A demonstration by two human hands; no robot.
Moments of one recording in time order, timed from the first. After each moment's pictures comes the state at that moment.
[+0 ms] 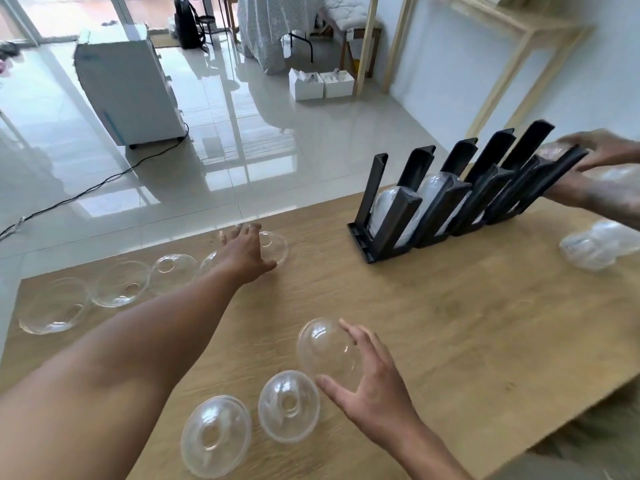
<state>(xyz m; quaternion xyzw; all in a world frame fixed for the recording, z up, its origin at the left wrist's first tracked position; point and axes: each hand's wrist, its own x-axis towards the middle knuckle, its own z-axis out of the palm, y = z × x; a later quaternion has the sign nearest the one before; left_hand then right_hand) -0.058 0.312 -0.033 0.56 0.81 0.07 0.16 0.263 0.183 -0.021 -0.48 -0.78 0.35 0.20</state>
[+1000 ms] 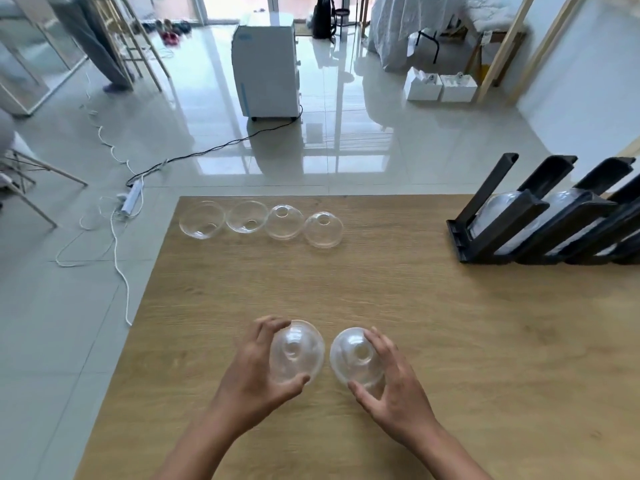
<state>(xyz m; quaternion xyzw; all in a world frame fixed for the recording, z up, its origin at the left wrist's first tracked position) 0.018 -0.020 -0.032 0.48 0.79 0.33 0.18 0.246 0.132 -0.081 -0.34 -0.85 0.37 0.13</state>
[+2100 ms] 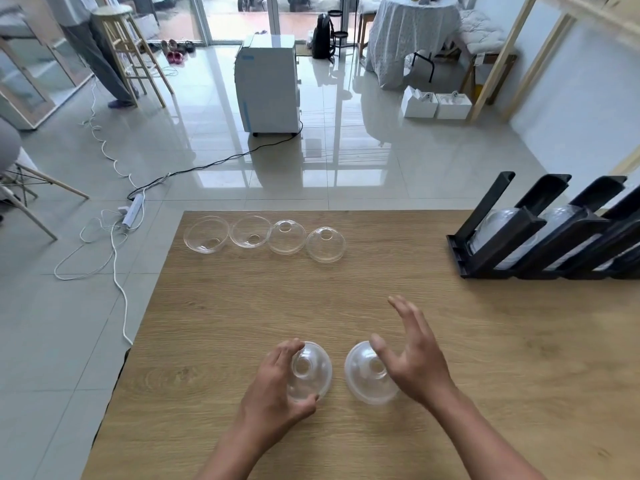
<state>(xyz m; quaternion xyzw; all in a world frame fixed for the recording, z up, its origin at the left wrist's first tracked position) 0.031 -0.011 -0.070 0.46 0.80 0.34 0.20 0.217 0.194 -0.035 -0.39 -0.84 0.35 0.16</state>
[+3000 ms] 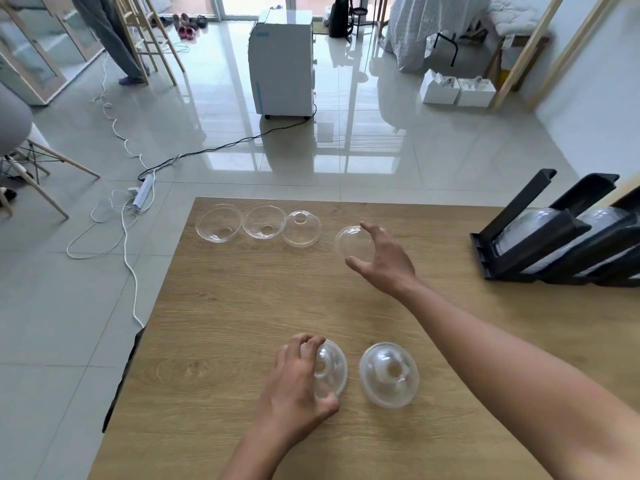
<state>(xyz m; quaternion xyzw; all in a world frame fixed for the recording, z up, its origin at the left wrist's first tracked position) 0.036 0.006 -0.062 0.43 0.85 0.22 0.21 0.062 0.291 -0.030 -0.38 -0.86 0.32 0.10</state>
